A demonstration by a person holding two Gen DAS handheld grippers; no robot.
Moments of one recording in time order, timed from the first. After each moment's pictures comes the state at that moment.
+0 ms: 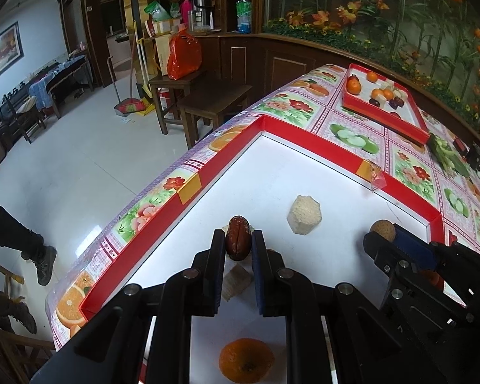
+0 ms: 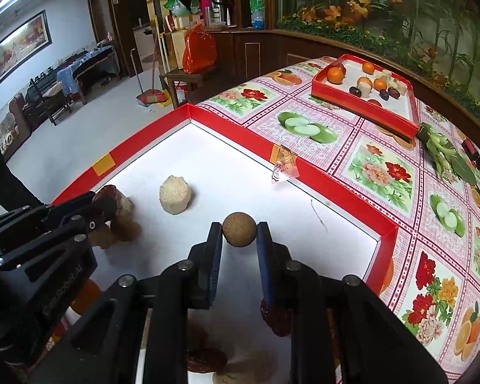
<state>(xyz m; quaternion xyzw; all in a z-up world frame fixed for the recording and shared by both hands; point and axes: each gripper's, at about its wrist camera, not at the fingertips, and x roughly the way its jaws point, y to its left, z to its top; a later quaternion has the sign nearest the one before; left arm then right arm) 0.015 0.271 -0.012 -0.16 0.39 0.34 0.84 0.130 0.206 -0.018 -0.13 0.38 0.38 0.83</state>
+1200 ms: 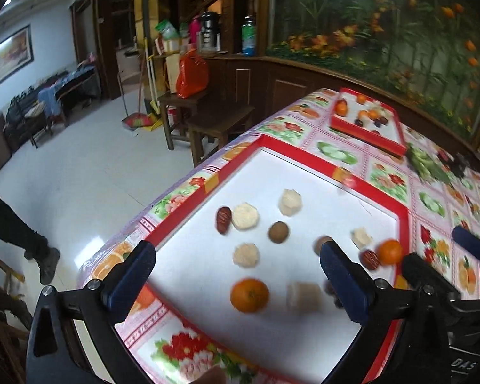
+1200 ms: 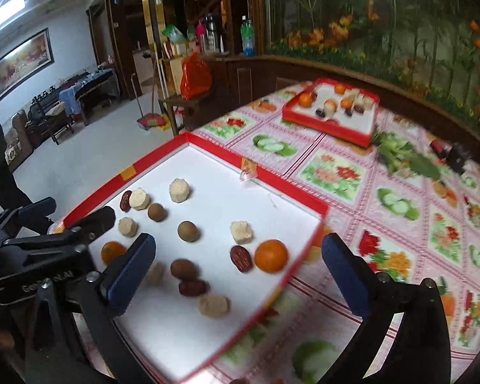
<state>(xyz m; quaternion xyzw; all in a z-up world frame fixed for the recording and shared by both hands) -0.037 0.224 0.026 -0.15 0.35 0.35 0.86 0.086 0.119 0.037 -0.11 0.33 0.37 0.86</state>
